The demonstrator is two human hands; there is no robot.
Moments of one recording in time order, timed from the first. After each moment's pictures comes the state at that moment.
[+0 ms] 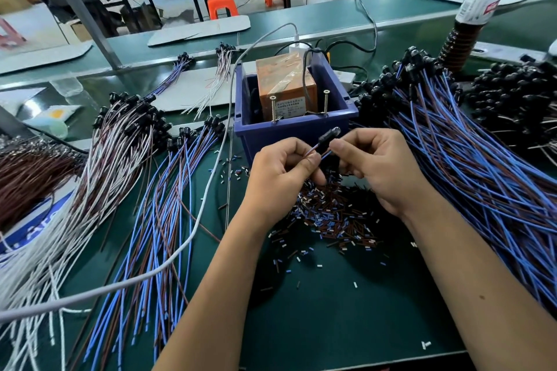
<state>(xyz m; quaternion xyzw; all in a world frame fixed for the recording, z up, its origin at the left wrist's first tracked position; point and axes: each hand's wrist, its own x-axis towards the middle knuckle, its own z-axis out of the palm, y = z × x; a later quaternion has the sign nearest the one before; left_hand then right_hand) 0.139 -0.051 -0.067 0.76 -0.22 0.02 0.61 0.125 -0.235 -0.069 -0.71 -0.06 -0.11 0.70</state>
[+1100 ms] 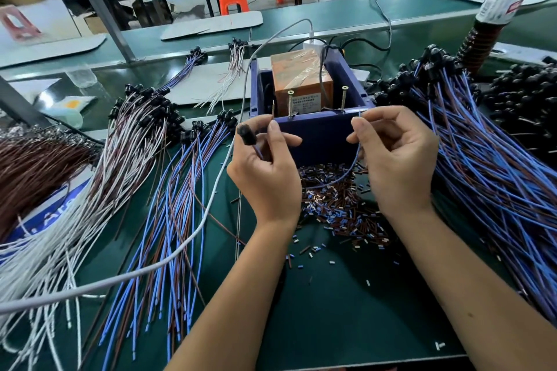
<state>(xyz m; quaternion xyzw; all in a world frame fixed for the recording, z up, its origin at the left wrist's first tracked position) 0.129 -0.061 -0.062 0.68 -0.01 0.41 0.61 0.123 -0.210 -0.071 -0.69 -0.04 -0.36 0.63</state>
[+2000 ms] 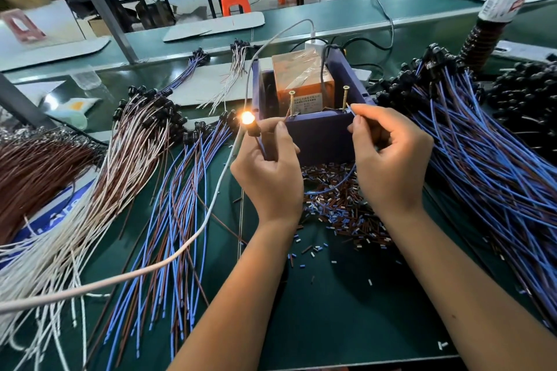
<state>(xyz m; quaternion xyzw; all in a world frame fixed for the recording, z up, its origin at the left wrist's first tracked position) 0.125 -0.064 -0.055 0.67 0.00 0.39 0.63 0.120 -0.199 -0.060 -0.76 -0.02 -0.44 0.48</state>
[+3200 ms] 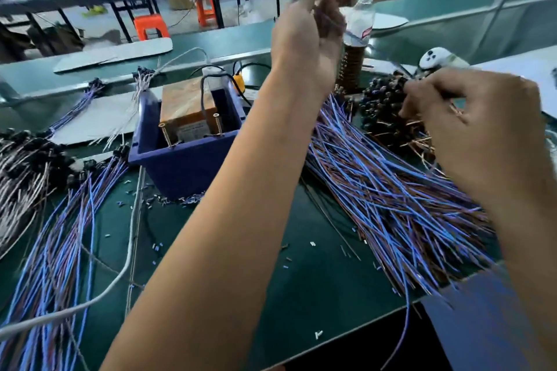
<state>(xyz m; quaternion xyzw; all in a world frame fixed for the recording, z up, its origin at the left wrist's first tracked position) 0.157 -0.255 0.099 0.30 -0.06 -0.19 0.93 0.008 -0.371 0.037 -0.88 0.07 -0.42 0.23</state>
